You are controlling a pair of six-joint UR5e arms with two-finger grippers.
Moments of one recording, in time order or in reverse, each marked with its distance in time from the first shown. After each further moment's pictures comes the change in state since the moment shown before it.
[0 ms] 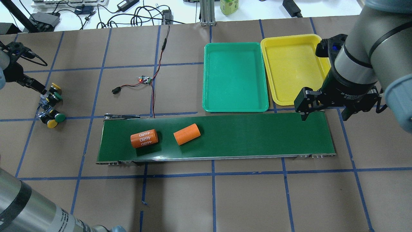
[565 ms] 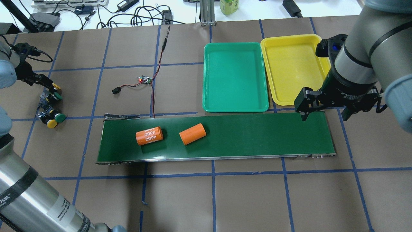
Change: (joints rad) left arm -0.002 -0.157 0.125 -0.007 -0.017 -0.133; right arm 0.000 0.000 0.000 -0.001 -0.001 -0.001
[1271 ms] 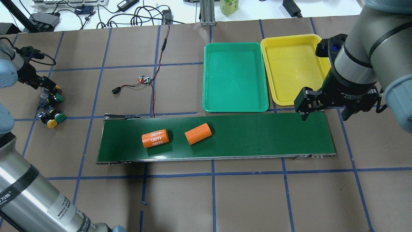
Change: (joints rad) left arm -0.001 -0.006 0.023 -0.102 -0.008 0.005; right arm 0.001 0.000 0.000 -0.001 0.000 0.001
